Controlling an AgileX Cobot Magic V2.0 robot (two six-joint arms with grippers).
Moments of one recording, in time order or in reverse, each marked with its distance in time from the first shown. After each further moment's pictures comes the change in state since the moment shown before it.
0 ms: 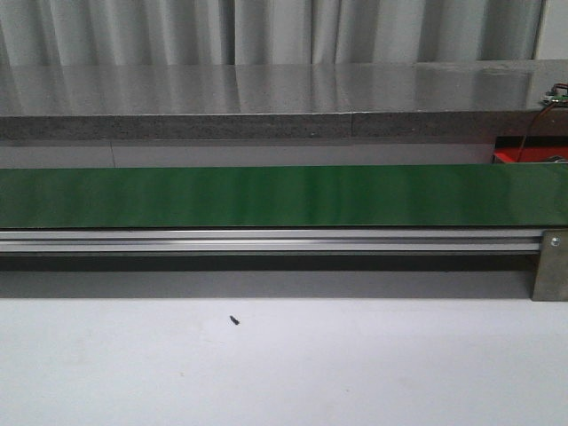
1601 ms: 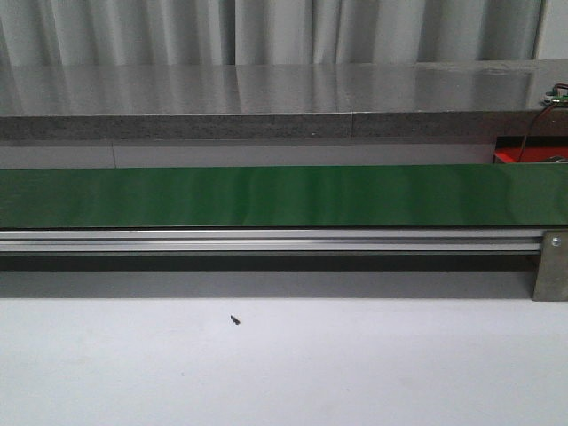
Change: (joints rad) left arm 0.000 0.299 -0.165 0.058 -0.010 0.005; right arm 0.000 0.000 0.000 0.000 0.000 0.000
